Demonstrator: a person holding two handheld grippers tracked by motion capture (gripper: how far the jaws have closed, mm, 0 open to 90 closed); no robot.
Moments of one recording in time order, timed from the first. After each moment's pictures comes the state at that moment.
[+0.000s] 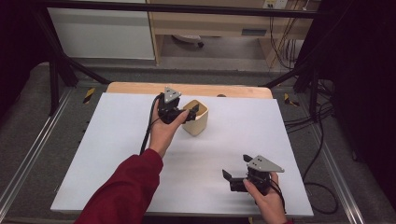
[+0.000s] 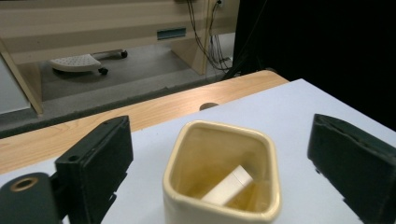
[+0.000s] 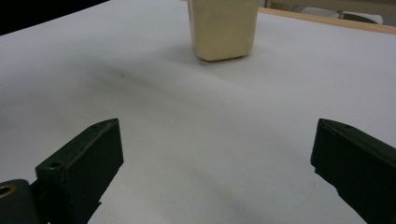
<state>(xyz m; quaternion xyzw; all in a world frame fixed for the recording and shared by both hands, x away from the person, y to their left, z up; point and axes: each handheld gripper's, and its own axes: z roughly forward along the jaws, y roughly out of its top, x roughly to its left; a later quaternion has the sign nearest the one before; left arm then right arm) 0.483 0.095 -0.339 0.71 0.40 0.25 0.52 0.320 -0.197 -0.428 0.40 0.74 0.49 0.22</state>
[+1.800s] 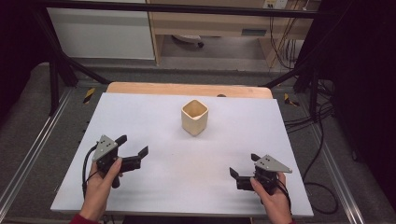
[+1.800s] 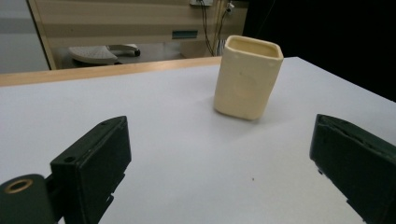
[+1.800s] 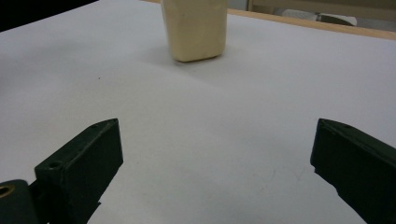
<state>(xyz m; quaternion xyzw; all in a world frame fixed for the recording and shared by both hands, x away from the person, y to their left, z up) 0.341 0.242 -0.397 0.68 0.42 0.25 0.54 0.320 -0.219 -0.426 0.42 0.73 0.48 0.24</state>
